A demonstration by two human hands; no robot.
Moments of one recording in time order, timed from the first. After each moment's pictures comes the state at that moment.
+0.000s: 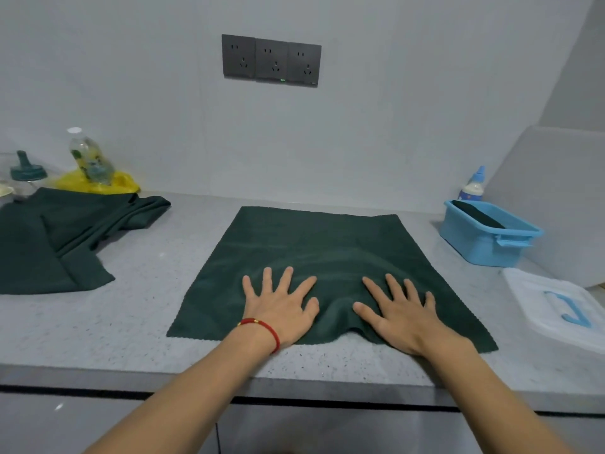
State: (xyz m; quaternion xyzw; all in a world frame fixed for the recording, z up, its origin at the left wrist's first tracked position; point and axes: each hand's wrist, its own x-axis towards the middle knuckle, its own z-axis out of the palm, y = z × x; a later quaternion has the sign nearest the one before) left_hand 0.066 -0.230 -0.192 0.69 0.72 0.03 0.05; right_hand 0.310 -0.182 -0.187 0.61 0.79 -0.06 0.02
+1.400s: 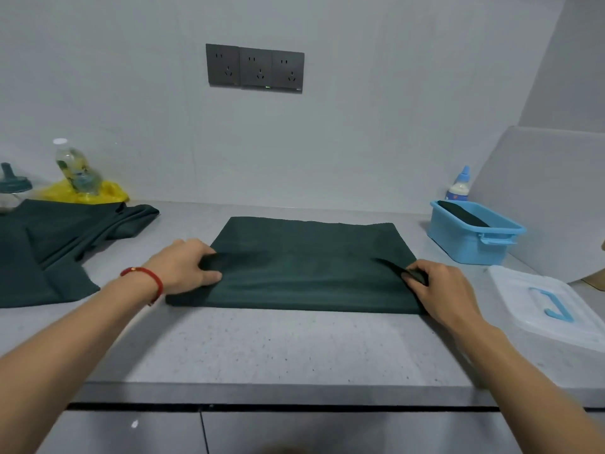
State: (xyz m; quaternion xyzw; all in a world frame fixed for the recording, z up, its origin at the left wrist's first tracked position) left_hand -0.064 -0.246 -0.103 0.67 0.73 0.11 0.07; right_hand 0.381 -0.169 -0.155 0.62 0.73 0.01 -0.30
